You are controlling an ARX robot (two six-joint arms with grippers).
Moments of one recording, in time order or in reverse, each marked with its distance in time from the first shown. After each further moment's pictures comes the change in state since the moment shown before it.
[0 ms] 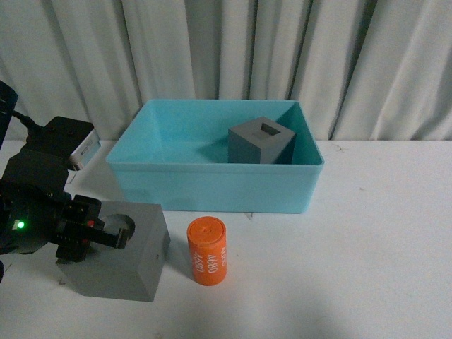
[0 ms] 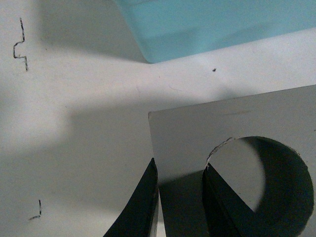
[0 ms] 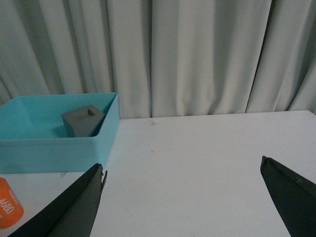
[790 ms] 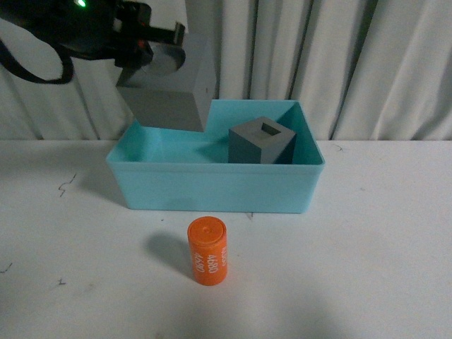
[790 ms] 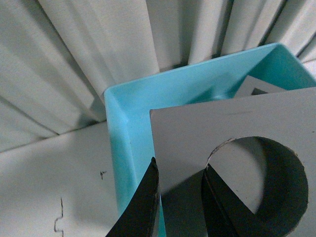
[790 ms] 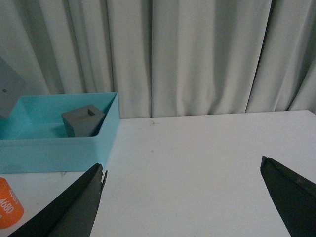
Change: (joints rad) left arm -0.058 0.039 0.536 -0.142 -0.009 0.025; right arm 0.000 0.000 0.000 0.000 0.000 0.000
